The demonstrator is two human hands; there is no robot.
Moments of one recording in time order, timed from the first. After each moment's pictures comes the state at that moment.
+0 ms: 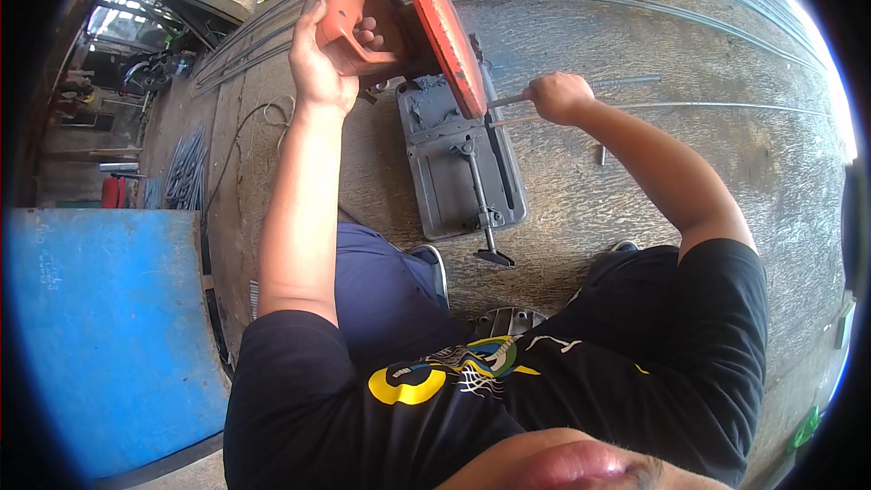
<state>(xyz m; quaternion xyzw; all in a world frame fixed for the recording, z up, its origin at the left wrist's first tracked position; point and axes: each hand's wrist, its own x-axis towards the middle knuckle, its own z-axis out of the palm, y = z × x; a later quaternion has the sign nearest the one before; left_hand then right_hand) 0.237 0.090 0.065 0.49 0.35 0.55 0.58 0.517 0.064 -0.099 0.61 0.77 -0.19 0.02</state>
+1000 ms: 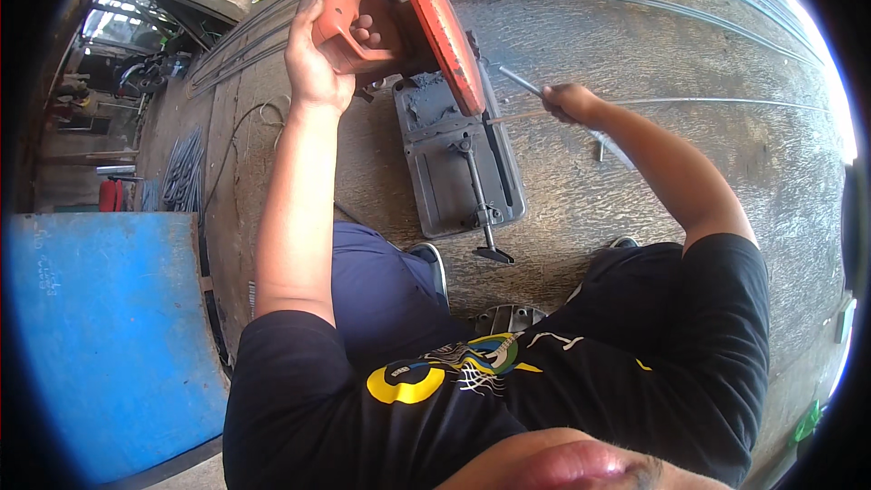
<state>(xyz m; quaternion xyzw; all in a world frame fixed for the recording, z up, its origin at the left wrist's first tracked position) 0.244 0.083 0.071 0.50 0.39 0.56 0.54 0.557 0.074 -0.163 0.59 0.55 -0.58 -0.14</state>
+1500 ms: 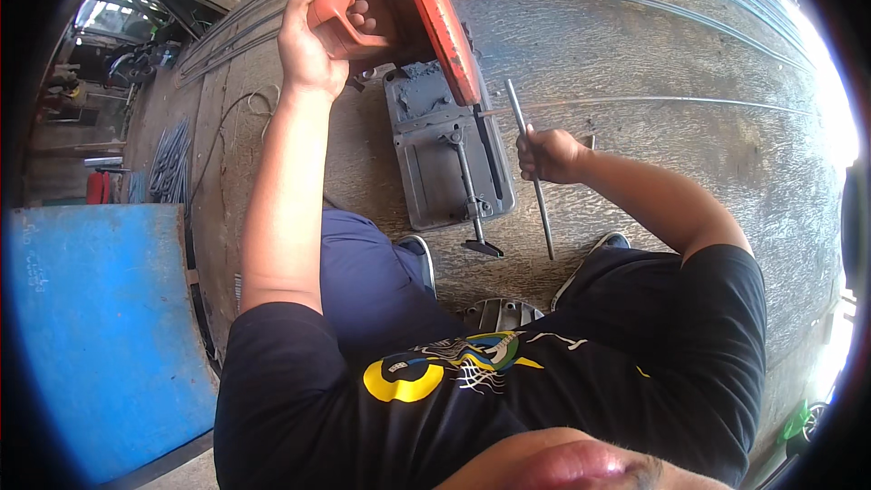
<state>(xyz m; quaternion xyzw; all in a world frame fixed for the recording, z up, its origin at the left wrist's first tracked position) 0.238 0.088 0.066 0.50 0.35 0.56 0.56 0.515 -0.011 -0.188 0.29 0.15 -0.91 -0.24</state>
